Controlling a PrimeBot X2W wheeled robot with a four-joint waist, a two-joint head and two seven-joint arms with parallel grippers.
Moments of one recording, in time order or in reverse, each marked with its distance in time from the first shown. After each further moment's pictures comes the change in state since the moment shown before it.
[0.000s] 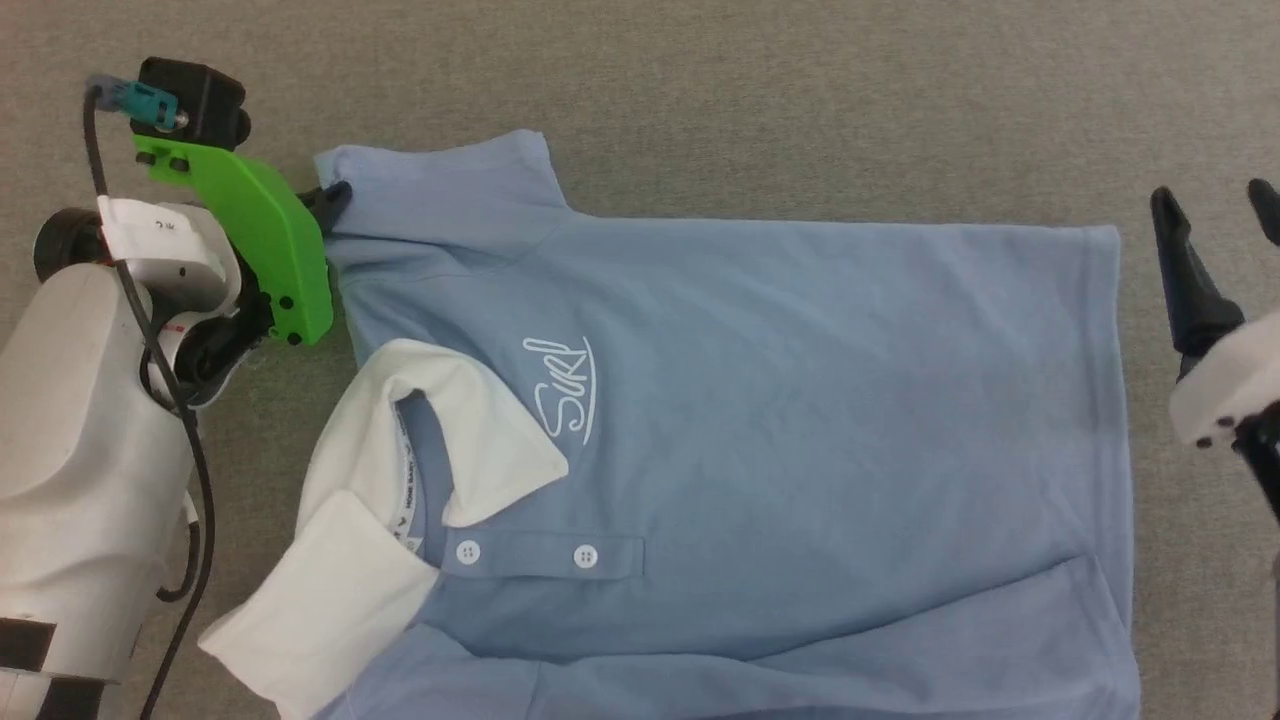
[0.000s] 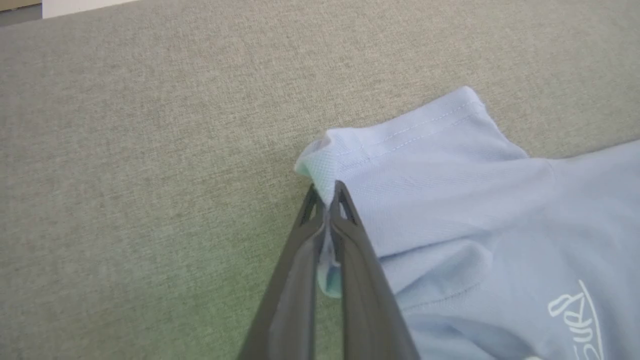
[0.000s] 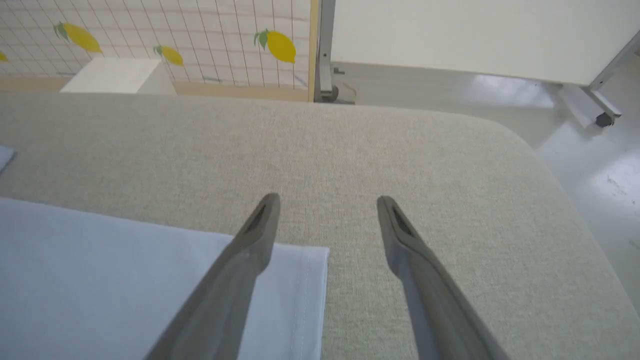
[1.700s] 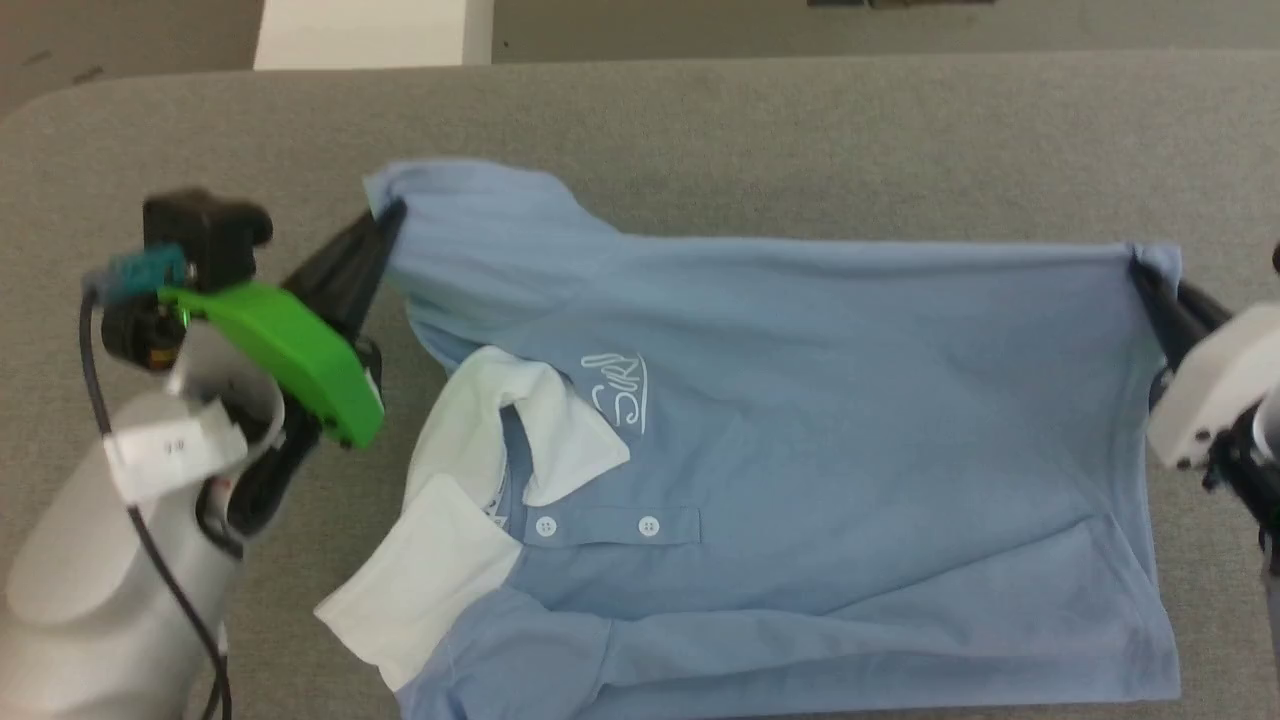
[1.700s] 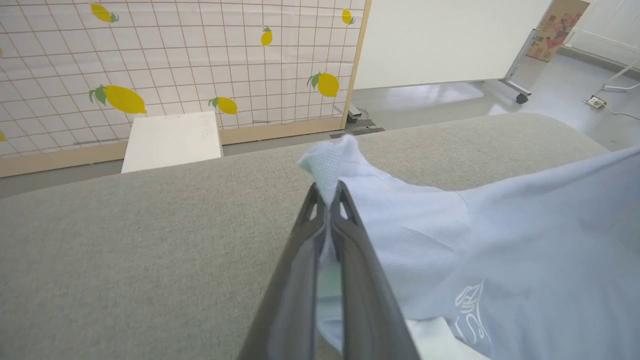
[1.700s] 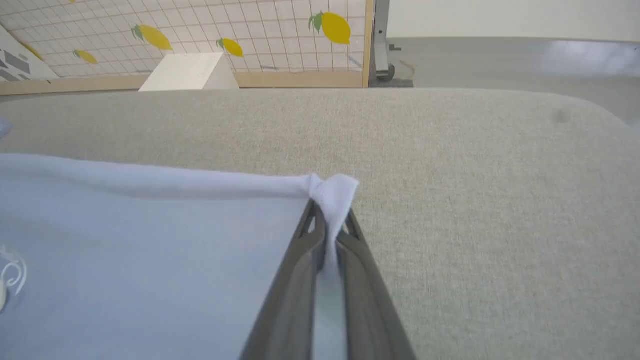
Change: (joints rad) left arm 0.188 0.047 -0.094 -0.178 -0.061 -0.002 -0.490; right arm -0.053 -0.092 0.082 0.238 0.190 0.000 0.091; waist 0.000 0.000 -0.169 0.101
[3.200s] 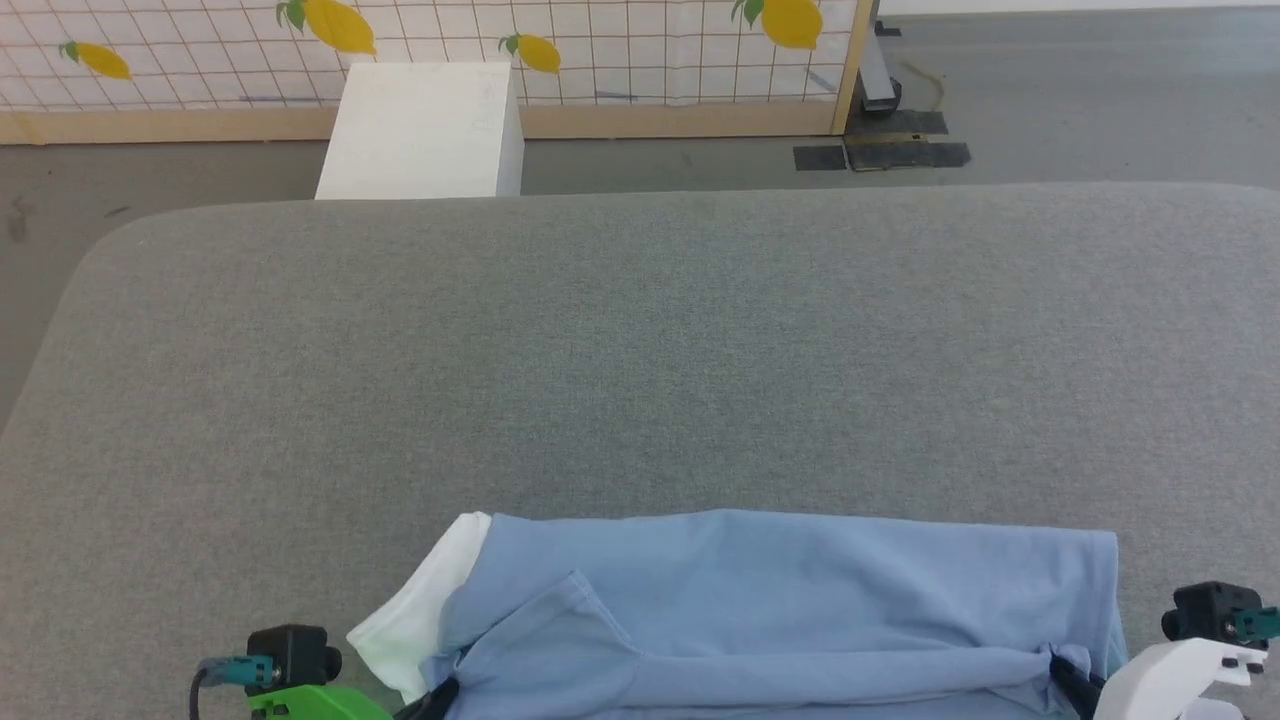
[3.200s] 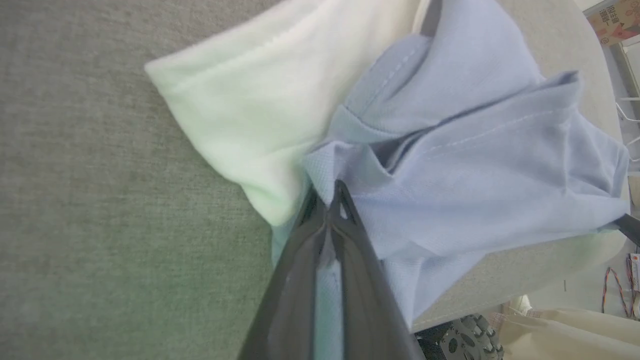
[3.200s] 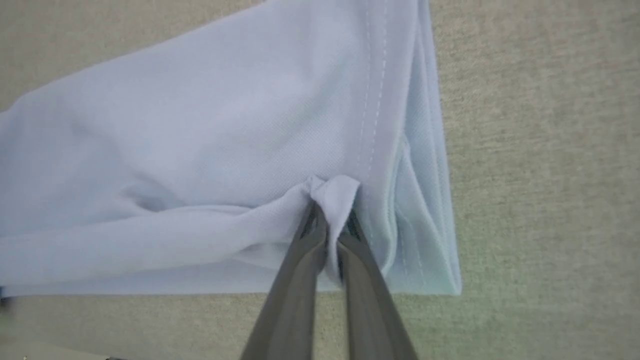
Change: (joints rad) left arm 0.661 -0.016 -0.041 -0.137 -0.329 0.218 0.134; right arm 0.499 0.171 -0.083 0.039 0.060 0.000 0.118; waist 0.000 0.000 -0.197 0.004
